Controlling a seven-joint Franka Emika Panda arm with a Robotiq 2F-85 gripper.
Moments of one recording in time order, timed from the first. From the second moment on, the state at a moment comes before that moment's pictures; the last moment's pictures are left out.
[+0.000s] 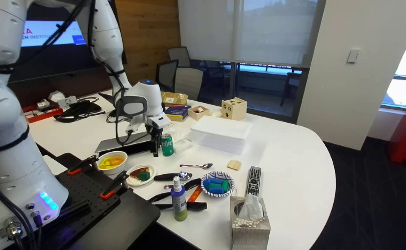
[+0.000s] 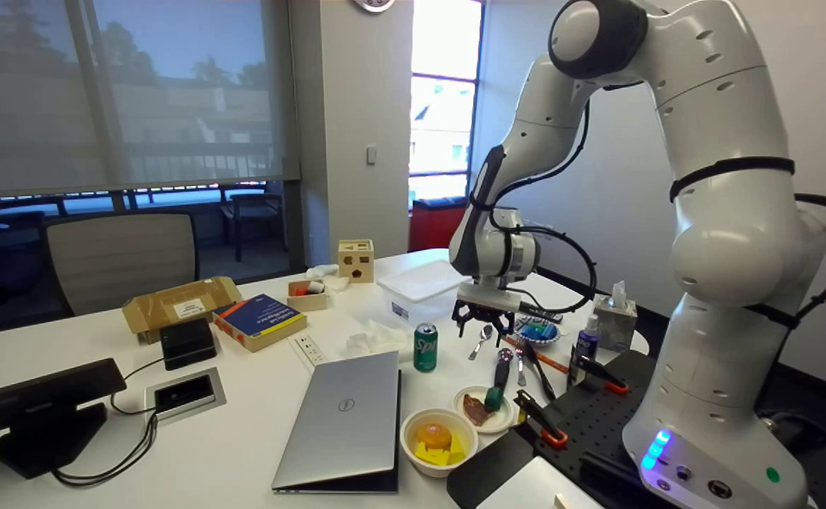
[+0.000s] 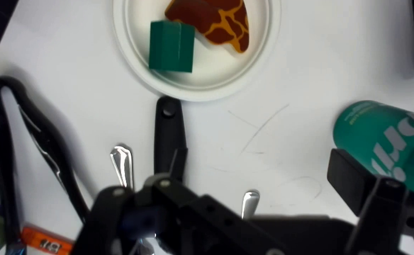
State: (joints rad) arm -0.03 0.47 -0.03 -2.52 0.50 3.02 0.42
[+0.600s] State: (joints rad) arm 0.27 0.03 -0.49 -2.66 -0.07 2.87 0.52
